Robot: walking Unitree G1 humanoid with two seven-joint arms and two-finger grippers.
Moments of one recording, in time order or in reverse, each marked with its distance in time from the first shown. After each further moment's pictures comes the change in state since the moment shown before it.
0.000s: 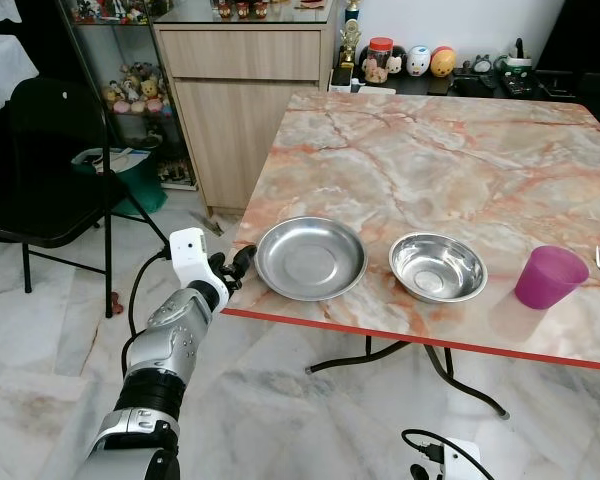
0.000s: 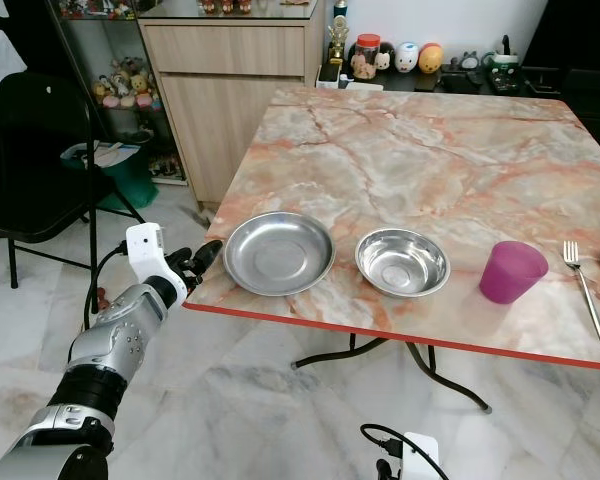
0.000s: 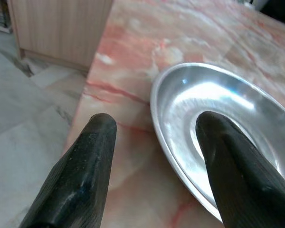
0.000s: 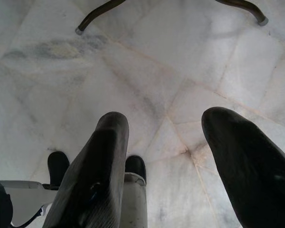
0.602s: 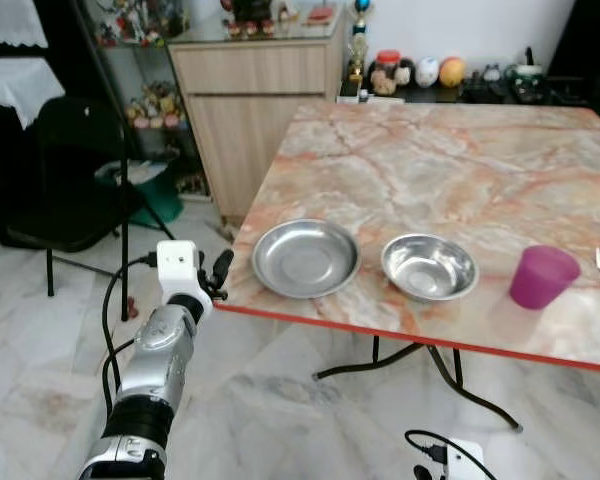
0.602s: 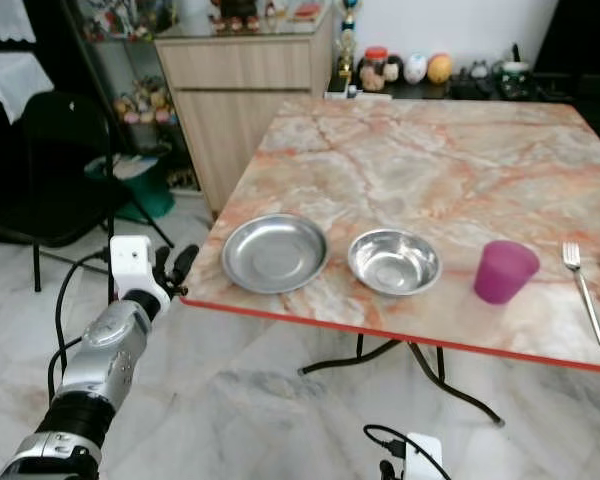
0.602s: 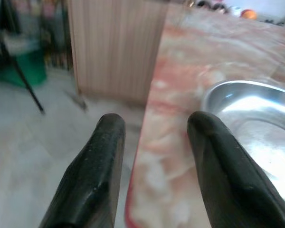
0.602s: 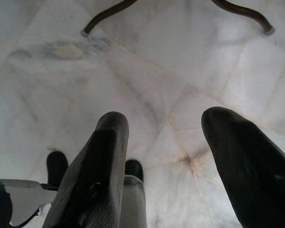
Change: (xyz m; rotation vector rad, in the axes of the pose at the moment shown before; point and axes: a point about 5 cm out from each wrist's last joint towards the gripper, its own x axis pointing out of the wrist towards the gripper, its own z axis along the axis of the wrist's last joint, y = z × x) left arm -0.022 0.029 -0.002 0.116 -0.127 0.121; right arm 0.000 -0.003 0.000 -0.001 -0.001 -0.007
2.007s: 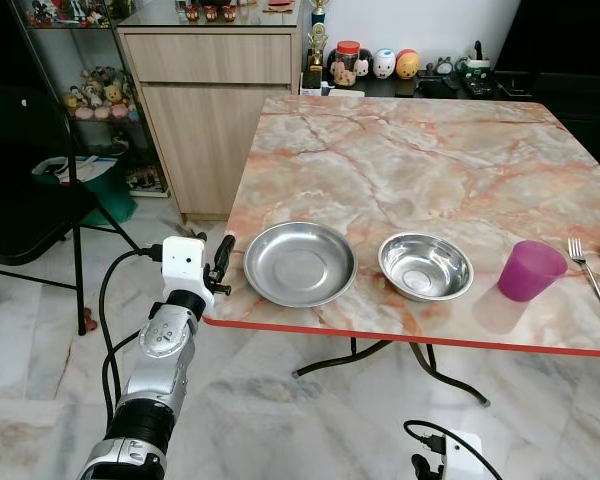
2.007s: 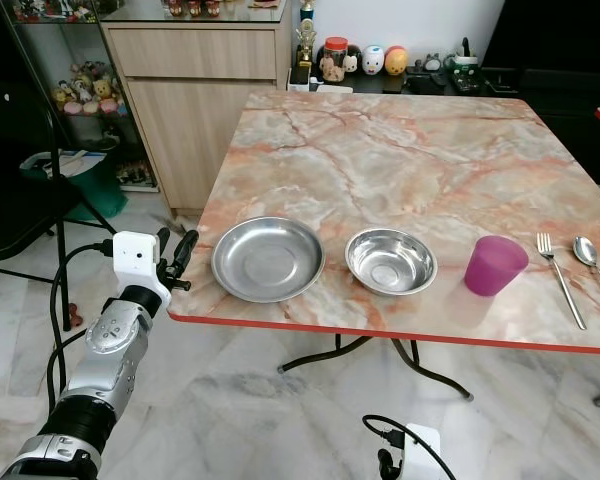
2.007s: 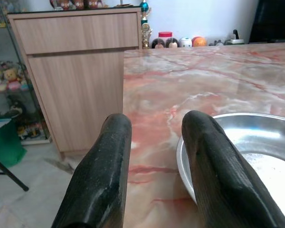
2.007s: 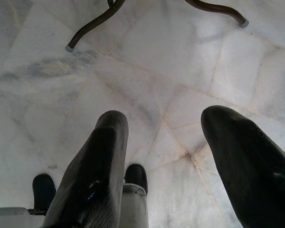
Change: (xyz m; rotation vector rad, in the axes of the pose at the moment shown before) left arm -0.005 -0.015 0.012 0.267 -0.234 -0.066; right arm 0.003 0.004 0.010 0.015 -0.031 0.006
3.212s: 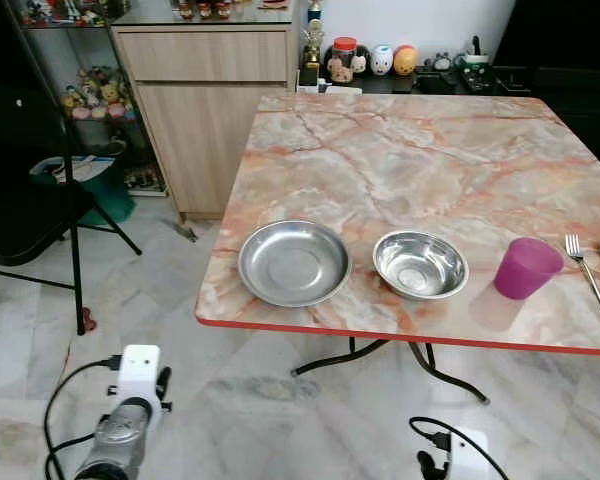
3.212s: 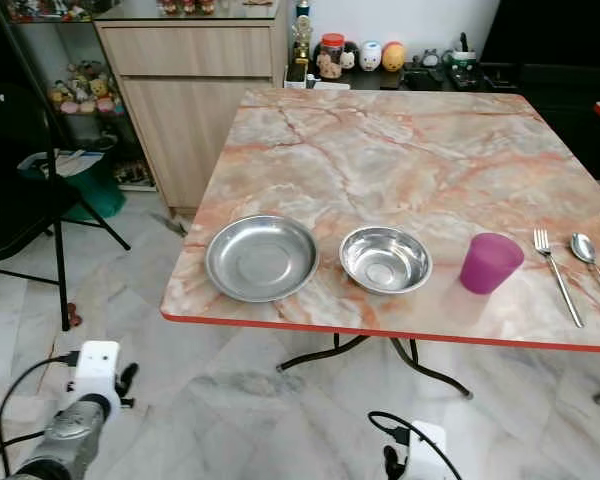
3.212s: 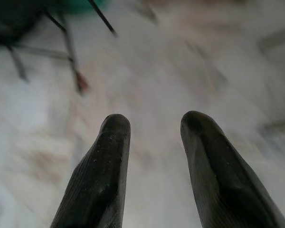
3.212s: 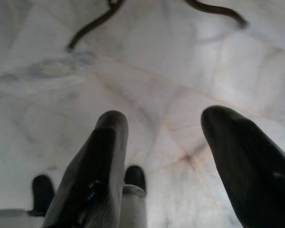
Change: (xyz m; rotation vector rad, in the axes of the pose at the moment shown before) left arm -0.100 0.076 -0.110 0.130 0.602 0.352; right arm 0.001 0.002 0.002 0.004 -0.004 0.002
